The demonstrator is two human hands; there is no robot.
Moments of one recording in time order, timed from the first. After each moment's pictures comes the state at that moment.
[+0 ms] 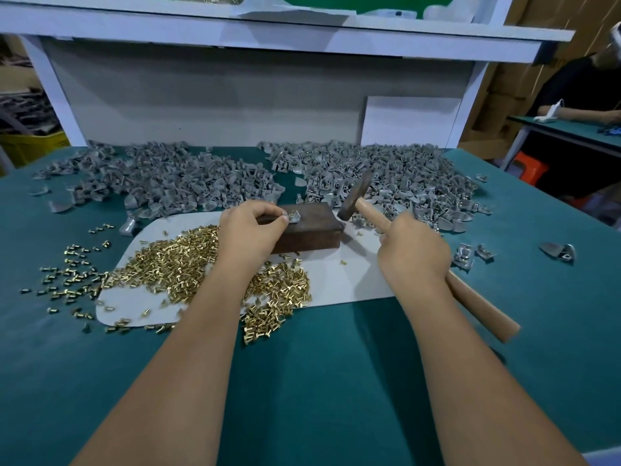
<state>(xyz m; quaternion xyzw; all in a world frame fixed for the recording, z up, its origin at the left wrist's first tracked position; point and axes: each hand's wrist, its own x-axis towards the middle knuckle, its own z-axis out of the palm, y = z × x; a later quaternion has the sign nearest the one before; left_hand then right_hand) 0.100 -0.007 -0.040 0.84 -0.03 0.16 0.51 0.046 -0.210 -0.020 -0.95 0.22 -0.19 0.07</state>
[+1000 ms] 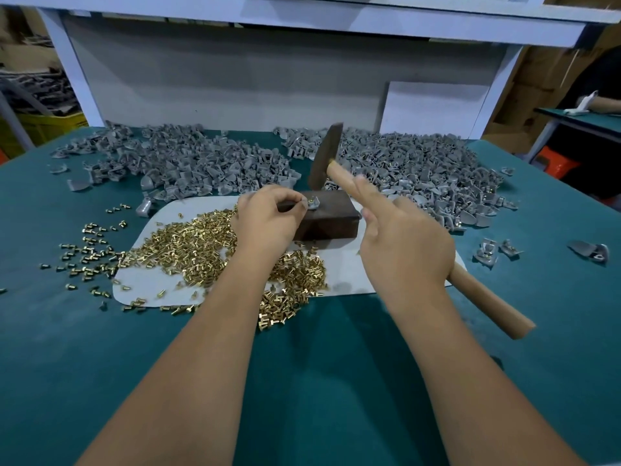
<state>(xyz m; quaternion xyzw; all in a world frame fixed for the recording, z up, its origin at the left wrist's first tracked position) 0.093 -0.012 -0.037 0.87 0.00 0.16 0.46 0.015 -0.162 -0.016 -0.93 0.05 -0.36 0.08</state>
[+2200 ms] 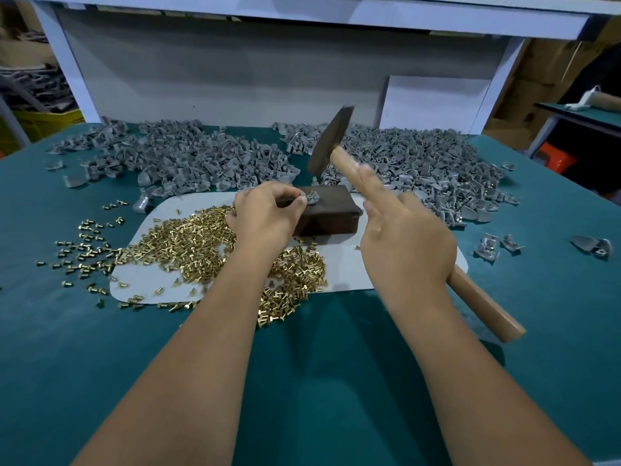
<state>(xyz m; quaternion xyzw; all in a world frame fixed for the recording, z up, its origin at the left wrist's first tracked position) 0.090 -0.014 -0.036 0.87 0.01 0.18 0.45 0.012 -0.158 -0.017 -0.92 0.05 -0.36 0.11</state>
